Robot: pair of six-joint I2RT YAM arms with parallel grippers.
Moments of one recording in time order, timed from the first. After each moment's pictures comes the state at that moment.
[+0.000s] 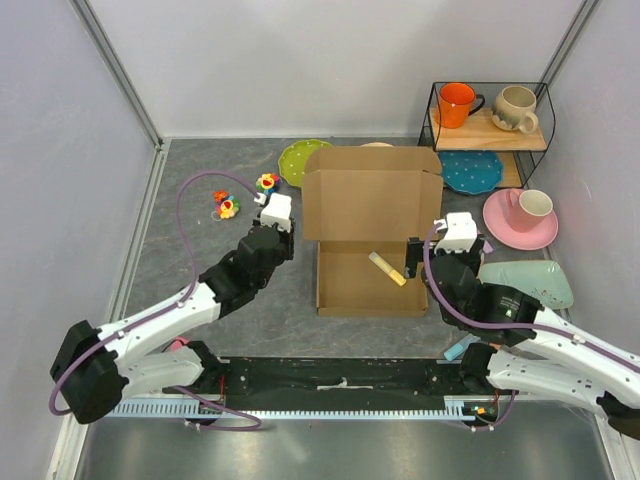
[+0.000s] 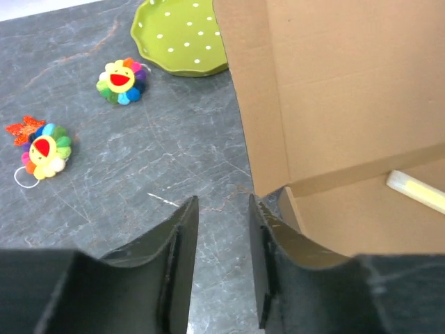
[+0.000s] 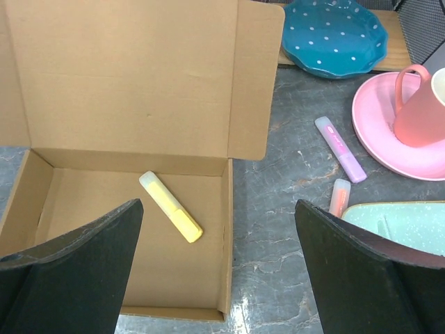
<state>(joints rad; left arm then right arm) -0.81 1.10 0.68 0.09 -0.56 -0.14 1.05 0.76 0.83 -0.64 0.98 0.46</state>
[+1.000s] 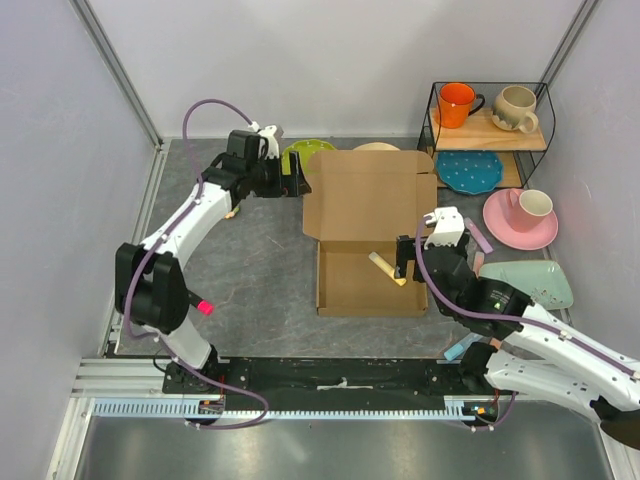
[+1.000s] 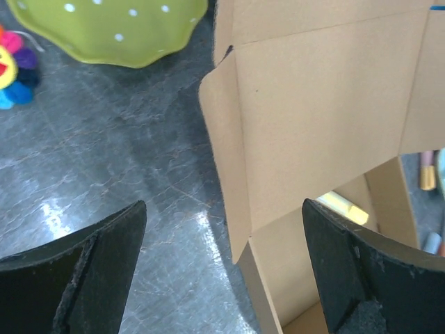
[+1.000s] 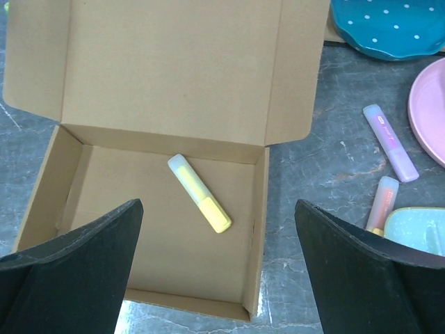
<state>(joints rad) -0.33 1.64 1.37 -0.40 0.28 -0.29 0.94 0.79 0.80 -0.55 0.76 0.43</state>
